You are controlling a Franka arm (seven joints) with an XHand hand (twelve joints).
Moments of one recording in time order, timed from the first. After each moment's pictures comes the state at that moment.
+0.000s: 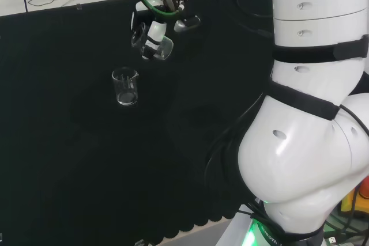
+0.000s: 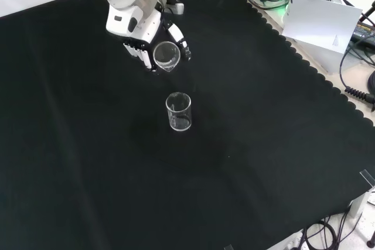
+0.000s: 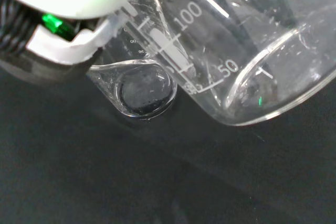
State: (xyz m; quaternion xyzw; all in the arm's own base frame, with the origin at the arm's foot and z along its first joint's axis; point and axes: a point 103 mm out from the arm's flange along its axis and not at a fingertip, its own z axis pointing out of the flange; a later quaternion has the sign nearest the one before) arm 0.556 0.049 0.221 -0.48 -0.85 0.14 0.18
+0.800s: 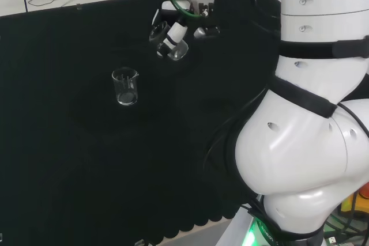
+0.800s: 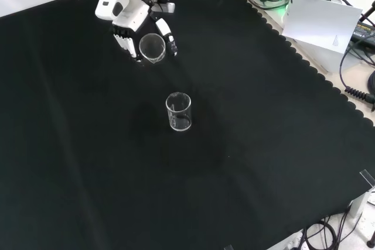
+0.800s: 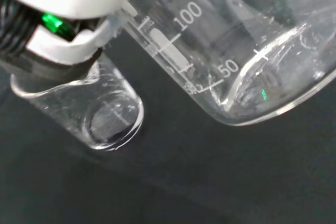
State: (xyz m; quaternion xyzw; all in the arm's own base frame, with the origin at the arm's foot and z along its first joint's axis) arm 0.563 -0.012 0.191 -0.52 -0.83 0.03 0.21
